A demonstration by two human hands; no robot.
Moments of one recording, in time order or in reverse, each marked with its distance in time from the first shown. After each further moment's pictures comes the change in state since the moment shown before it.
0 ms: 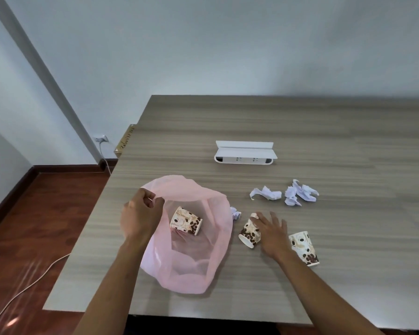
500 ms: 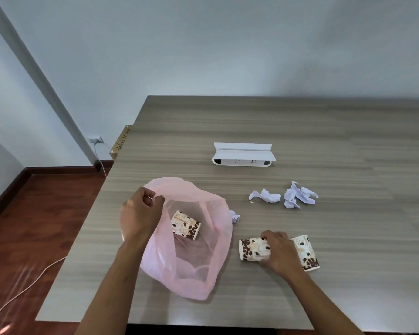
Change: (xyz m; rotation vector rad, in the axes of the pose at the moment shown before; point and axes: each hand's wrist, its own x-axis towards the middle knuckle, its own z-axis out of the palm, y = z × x) left_hand 0.014 0.010 0.002 -0.062 -0.009 0.012; right_hand -0.020 0.020 0.029 0.259 0.108 0.032
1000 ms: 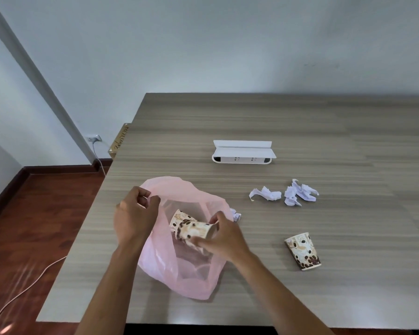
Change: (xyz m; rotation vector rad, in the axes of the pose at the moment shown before) left_hand -0.004 -0.002 -0.009 -0.014 0.040 0.028; right_hand 0.002 -0.162 -0.040 0.544 -0.072 0.018
